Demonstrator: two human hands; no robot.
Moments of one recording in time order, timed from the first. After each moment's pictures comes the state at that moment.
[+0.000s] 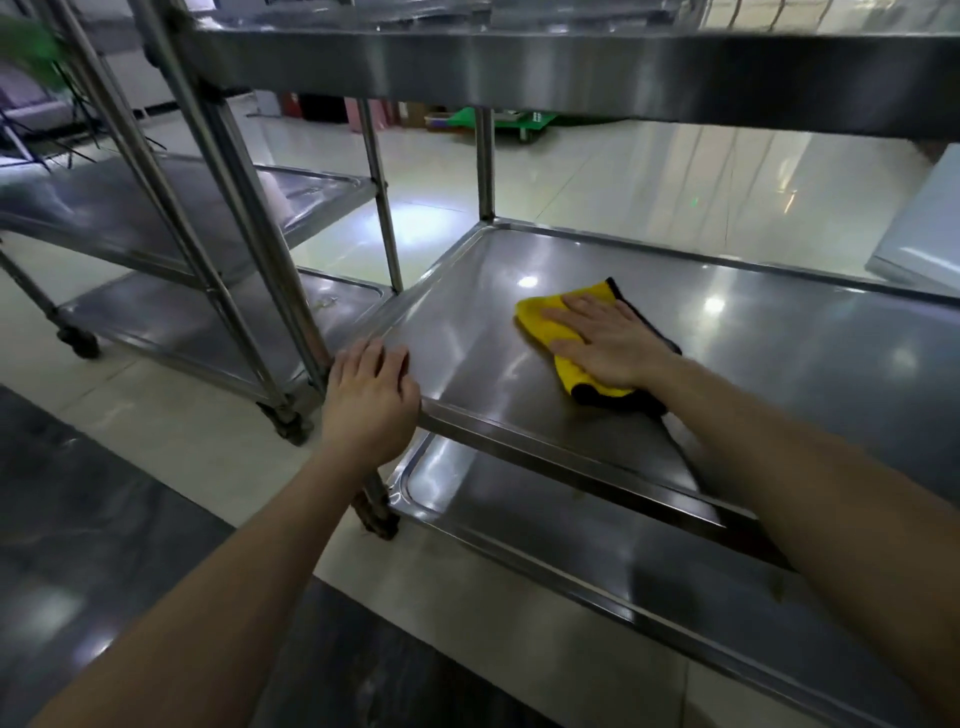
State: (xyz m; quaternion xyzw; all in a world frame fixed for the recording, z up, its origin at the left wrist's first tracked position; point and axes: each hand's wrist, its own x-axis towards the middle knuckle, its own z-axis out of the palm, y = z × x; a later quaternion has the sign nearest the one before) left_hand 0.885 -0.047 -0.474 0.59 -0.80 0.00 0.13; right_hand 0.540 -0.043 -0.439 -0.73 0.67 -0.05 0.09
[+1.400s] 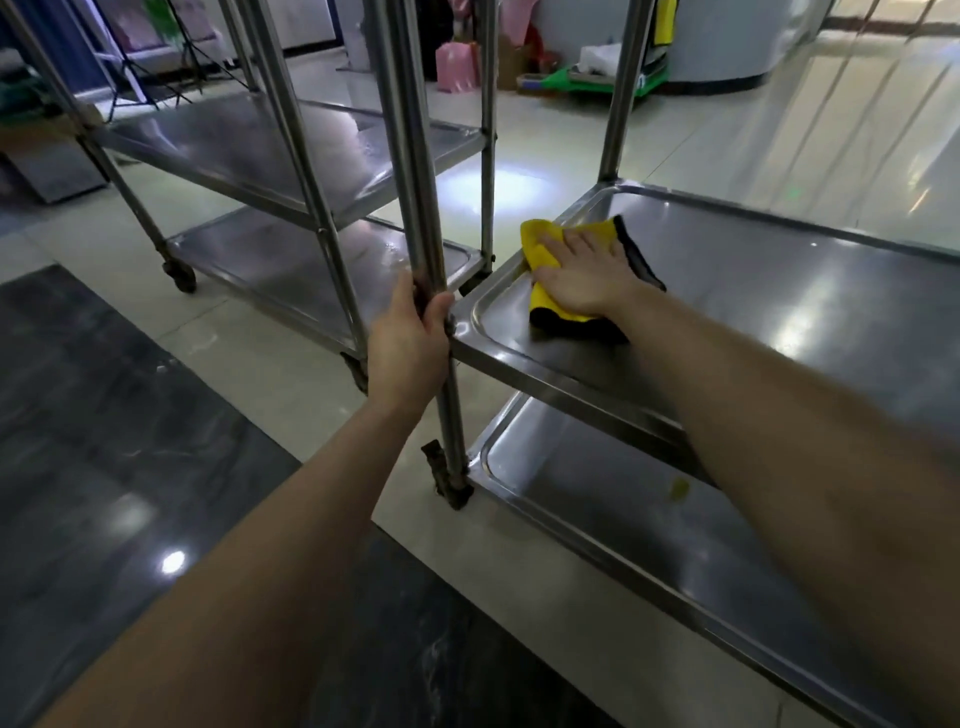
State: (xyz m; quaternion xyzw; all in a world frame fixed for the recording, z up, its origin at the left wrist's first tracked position) left_hand 0.955 -0.060 -0.458 0.58 -0.61 -0.19 0.49; right_hand 0.709 -0.168 -0.439 -0.74 0.67 -0.05 0.10
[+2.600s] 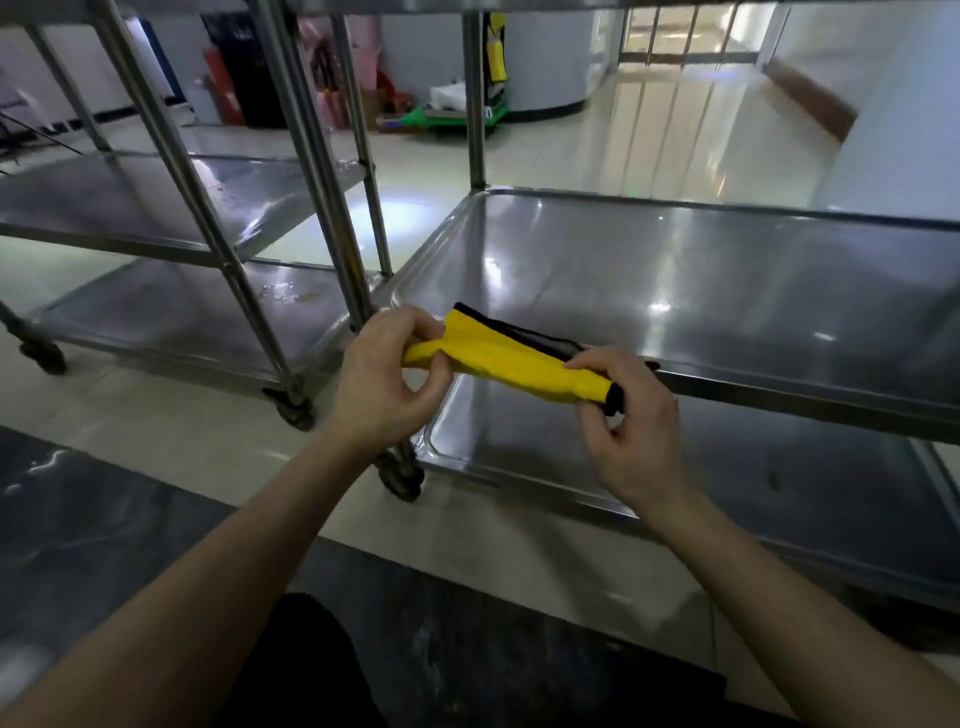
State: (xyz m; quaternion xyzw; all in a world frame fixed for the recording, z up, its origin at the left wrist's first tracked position) left_hand 0.960 0.022 -0.455 0.26 -0.84 -0.11 0.46; right_hand 0.726 0.171 -0.476 -0.62 0.55 -0.57 -0.03
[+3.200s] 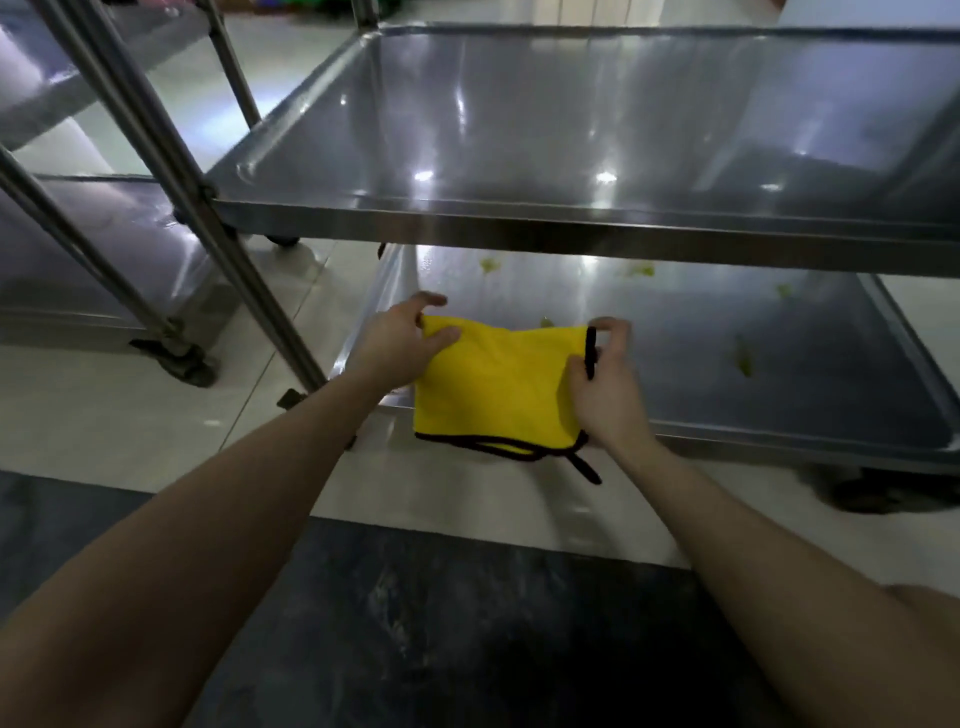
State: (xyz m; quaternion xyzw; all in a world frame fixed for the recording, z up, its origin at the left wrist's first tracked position) left_hand 0.863 -0.045 -0.617 0.41 -0.85 -0.30 0.14; right_hand 0.668 0.149 -0.648 -0.37 0.81 -0.43 0.18
